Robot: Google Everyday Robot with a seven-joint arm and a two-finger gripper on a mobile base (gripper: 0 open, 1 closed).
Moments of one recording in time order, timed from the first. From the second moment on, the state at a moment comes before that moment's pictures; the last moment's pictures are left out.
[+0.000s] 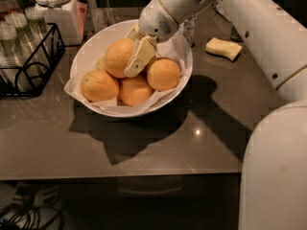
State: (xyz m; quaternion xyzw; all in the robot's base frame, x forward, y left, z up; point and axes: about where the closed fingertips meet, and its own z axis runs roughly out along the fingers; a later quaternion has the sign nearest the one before) arm 0.599 0.055 0.929 -0.70 0.59 0.30 0.26
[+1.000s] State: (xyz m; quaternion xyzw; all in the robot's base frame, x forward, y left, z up) arm 0.534 0.026 0.976 -0.71 0.58 0.23 0.33
